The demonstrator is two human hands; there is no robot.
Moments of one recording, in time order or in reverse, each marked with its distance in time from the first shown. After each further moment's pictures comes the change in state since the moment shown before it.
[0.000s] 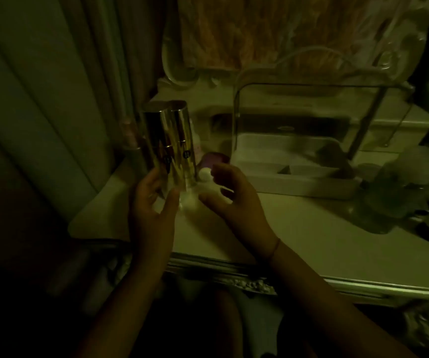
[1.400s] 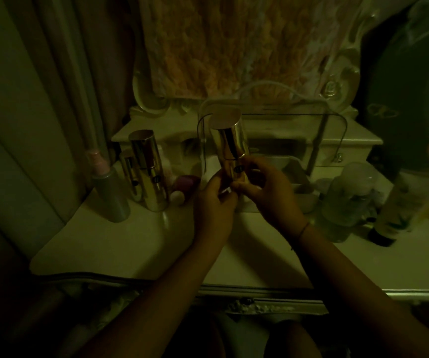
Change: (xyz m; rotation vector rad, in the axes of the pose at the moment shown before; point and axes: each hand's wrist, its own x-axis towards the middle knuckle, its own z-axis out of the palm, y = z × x) left_hand -0.018 0.046 0.133 -0.151 -0.462 -0.010; right_hand 0.025 -0.019 -0.105 -0.264 0.136 -0.067
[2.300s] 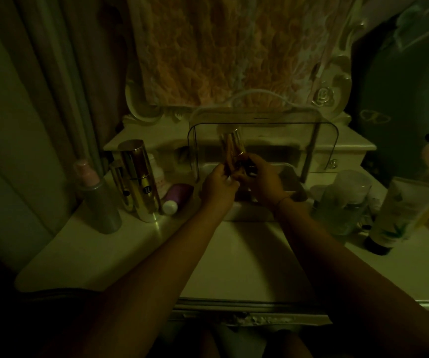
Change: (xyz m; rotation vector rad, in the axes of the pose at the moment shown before) left_hand 0.070 -0.012 0.034 0.026 -0.120 -0.208; right_hand 0.072 0.068 -0.005 -0.125 0.029 0.061
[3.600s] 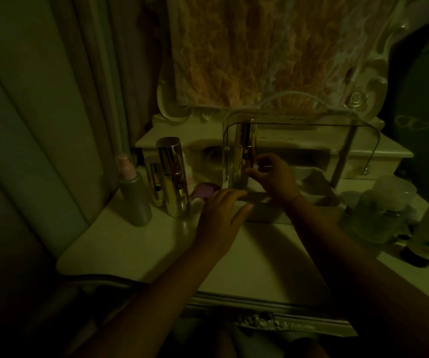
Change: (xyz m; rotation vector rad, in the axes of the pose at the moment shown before) left_hand -0.063 -0.033 -0.065 0.539 0.067 0.499; right_hand 0.005 -0.027 0.031 -0.029 0.022 0.138
